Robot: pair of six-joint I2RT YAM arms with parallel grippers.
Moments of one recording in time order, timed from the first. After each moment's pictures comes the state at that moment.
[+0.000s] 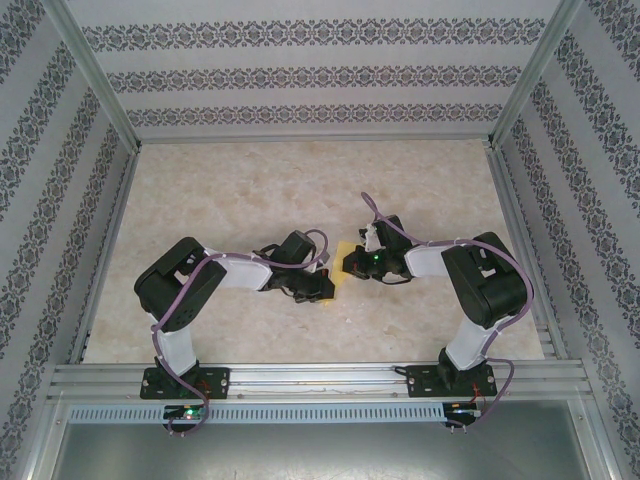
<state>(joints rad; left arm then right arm) -0.70 1.84 0.85 0.02 0.63 -0.84 0.41 1.75 0.69 0.08 -0.62 0.70</state>
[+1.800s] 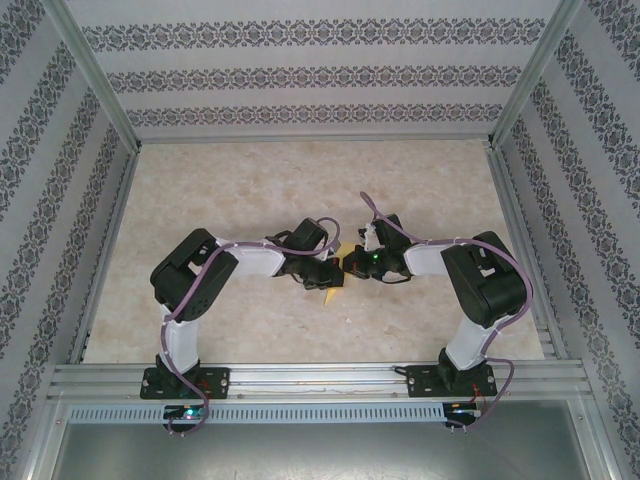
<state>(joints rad) -0.70 1.95 1.05 -0.10 0.61 -0.76 0.41 1.76 0.71 0.05 -0.62 0.70</state>
